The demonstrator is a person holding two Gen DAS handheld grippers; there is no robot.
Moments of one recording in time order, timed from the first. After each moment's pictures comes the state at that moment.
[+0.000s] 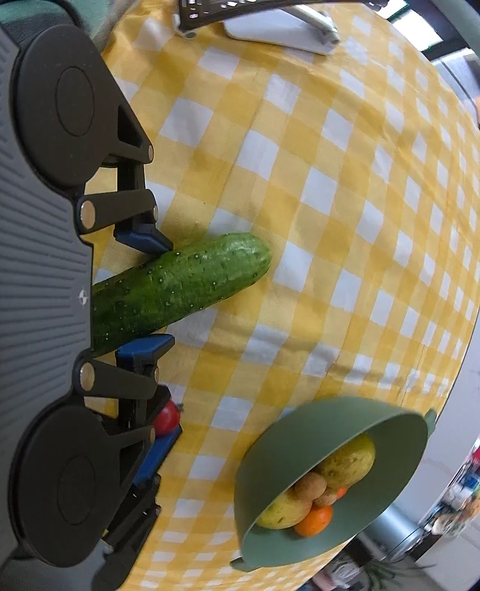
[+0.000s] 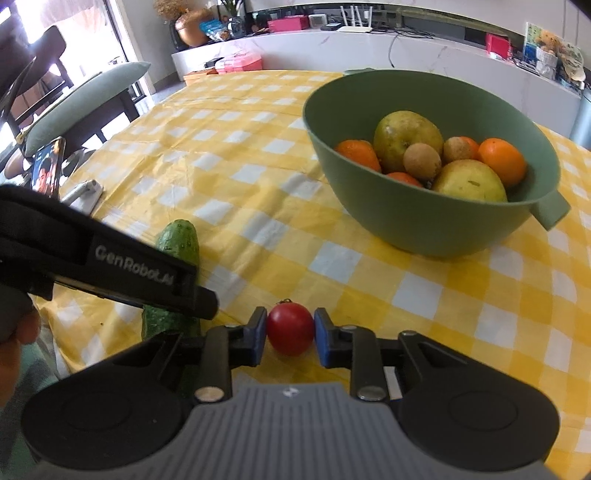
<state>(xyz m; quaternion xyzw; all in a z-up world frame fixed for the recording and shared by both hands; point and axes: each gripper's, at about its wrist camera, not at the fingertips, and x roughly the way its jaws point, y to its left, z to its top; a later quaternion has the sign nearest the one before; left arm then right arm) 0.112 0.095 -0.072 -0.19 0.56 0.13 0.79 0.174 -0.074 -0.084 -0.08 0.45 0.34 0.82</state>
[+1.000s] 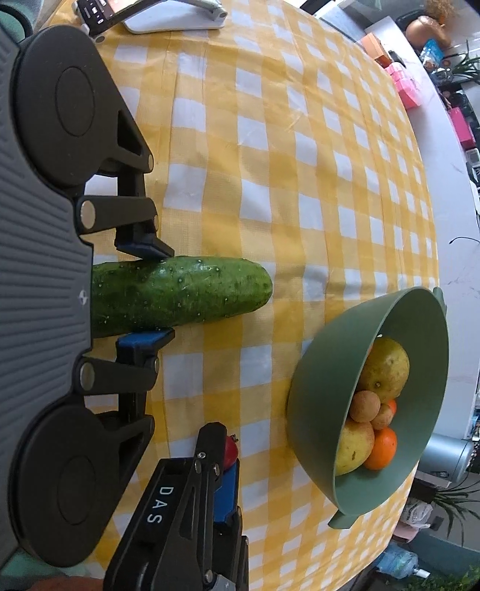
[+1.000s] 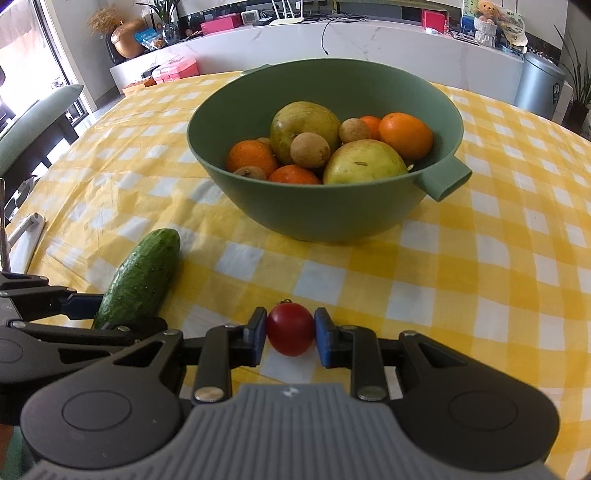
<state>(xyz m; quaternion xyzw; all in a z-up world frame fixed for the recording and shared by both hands) 0.110 0.047 -0.081 -0.03 0.52 0.07 0.85 0.197 -0.111 -0.084 -0.05 0.48 0.26 0.84</state>
